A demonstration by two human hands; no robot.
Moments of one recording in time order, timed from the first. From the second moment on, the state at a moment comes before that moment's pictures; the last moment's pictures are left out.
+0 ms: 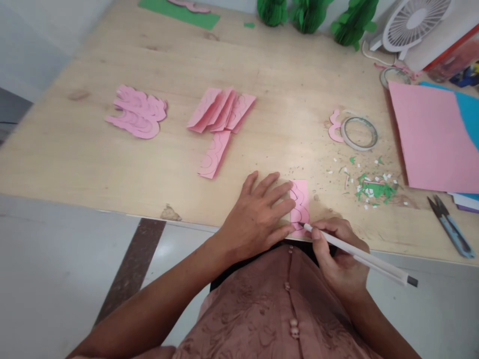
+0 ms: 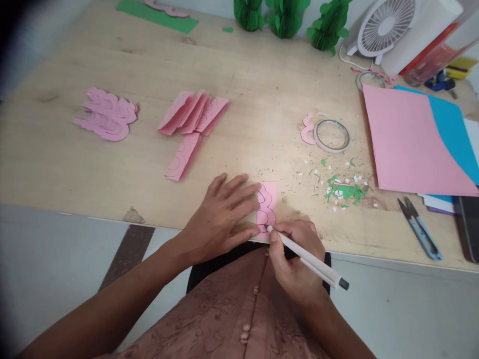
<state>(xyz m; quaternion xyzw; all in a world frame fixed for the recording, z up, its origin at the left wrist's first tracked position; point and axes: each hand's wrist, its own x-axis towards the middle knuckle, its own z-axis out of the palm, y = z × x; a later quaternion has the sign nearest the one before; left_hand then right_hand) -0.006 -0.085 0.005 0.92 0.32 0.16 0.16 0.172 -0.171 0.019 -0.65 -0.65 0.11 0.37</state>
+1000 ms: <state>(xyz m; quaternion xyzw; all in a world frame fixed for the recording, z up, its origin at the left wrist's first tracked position) -0.006 -0.085 0.003 0.92 0.32 0.15 0.17 0.165 -0.169 0.019 -0.62 -0.68 0.11 0.37</state>
